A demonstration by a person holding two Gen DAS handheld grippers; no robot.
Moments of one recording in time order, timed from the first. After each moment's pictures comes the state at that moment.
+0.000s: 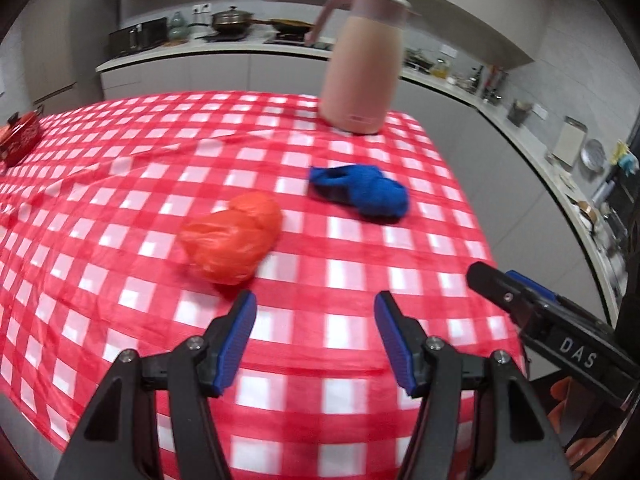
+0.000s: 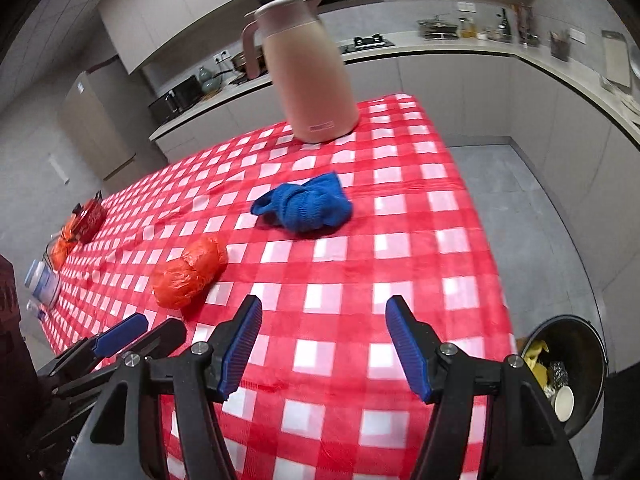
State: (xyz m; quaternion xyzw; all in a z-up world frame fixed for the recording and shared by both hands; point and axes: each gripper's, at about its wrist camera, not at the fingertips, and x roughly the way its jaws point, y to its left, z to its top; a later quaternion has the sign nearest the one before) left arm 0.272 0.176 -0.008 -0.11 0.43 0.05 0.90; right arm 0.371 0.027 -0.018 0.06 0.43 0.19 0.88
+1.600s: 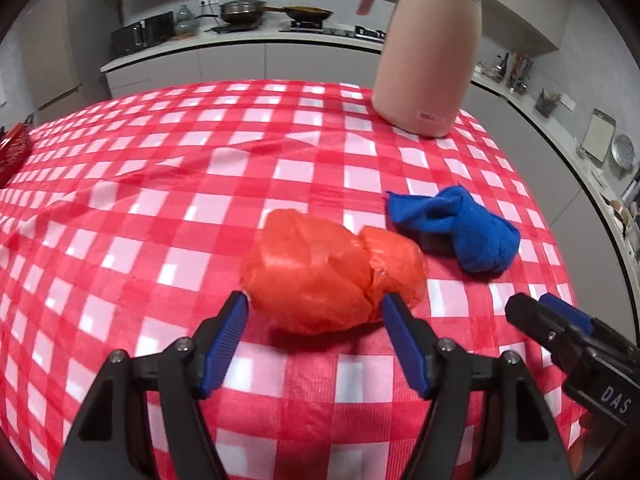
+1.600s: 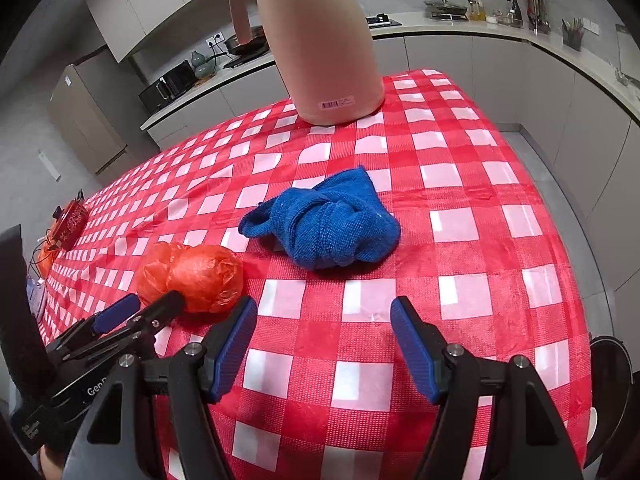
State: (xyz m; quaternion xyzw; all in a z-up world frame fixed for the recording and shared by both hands) left arm 0.360 0.237 -0.050 -0.08 0.45 0.07 0.89; right arm 0.447 0.083 -0.061 0.07 0.46 0.19 0.87
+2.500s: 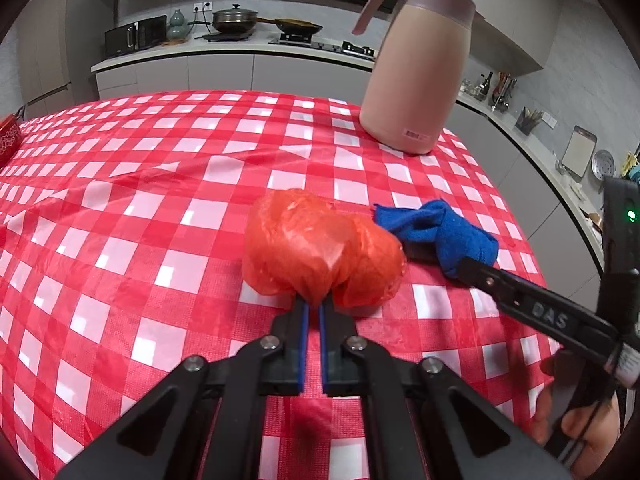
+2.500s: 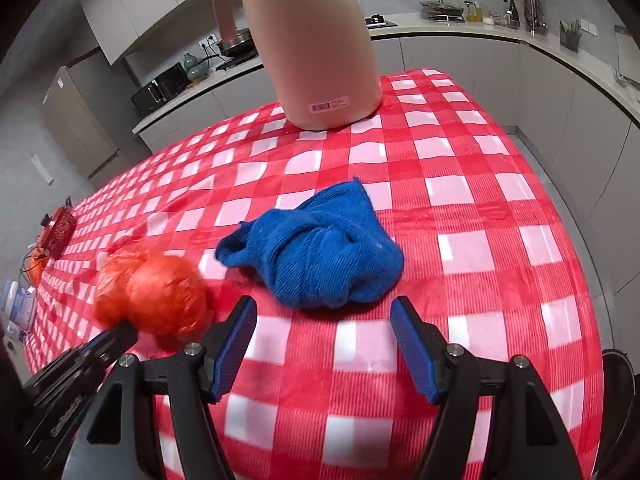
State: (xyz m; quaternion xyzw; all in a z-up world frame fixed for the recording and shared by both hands) left arm 0.347 0.246 -0.044 -0.11 0.42 0.04 0.90; right arm 0.484 0.095 -0.079 0.06 0.46 0.17 0.87
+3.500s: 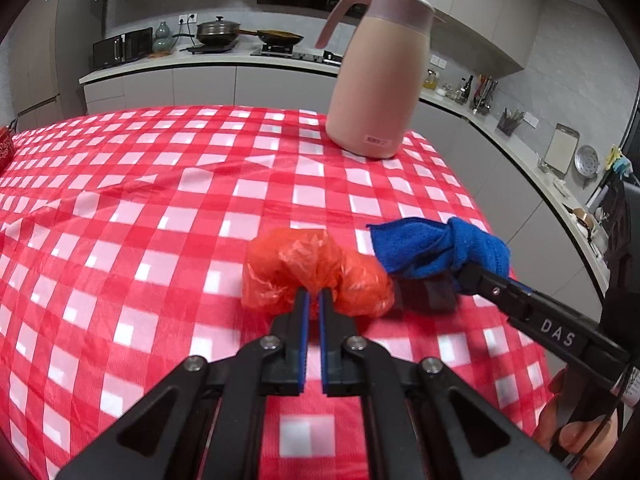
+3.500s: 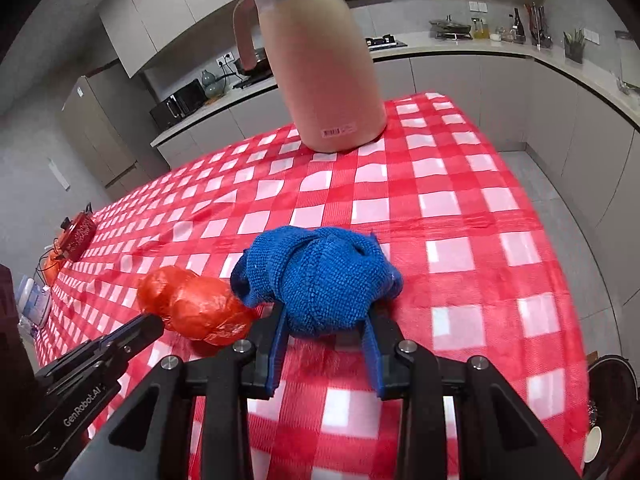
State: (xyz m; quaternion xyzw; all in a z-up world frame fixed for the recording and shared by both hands) left arm 0.327 0.216 -0.027 -0.11 0.40 0.01 0.91; right arm 0.445 0.066 -0.052 0.08 0.42 0.20 0.88
